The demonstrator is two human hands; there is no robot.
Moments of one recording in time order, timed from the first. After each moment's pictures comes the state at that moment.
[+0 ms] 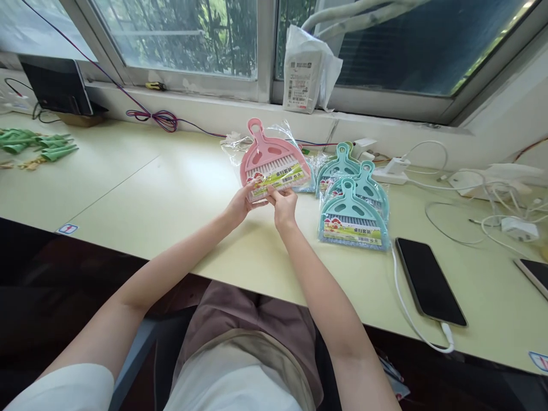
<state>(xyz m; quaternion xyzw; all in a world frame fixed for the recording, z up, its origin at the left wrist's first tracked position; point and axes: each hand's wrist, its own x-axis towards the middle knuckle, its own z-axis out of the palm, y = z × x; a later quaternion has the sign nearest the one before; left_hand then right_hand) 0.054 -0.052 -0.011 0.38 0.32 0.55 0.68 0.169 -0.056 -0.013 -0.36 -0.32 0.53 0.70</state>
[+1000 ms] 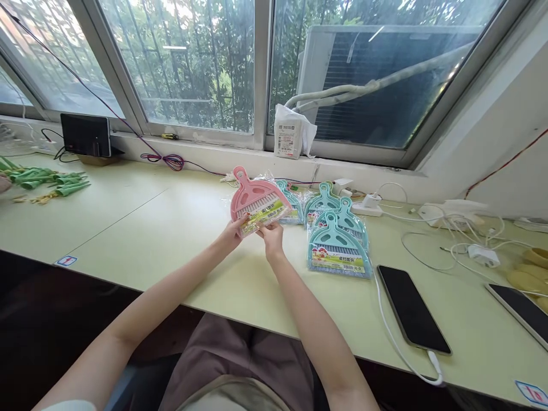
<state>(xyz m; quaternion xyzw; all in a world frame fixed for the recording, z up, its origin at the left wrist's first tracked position) 0.039 -0.045 -0.011 0.34 0.28 0.59 0.68 0.160 -0.062 -0.017 -0.35 -0.33 0.55 0.68</state>
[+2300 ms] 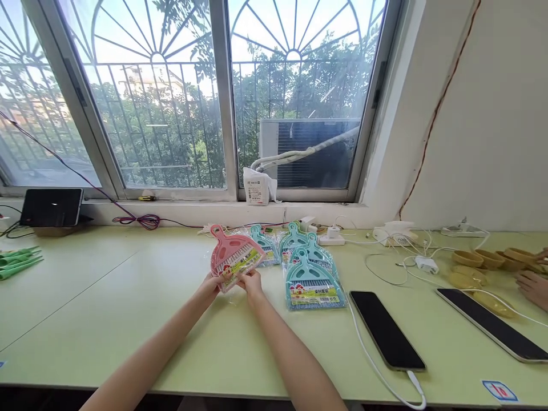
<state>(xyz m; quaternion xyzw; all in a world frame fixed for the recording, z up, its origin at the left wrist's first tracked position) 0.030 -0.028 -0.025 0.41 0.35 0.56 0.63 0.159 -0.038 -0.037 -0.37 -0.27 0.60 0.65</state>
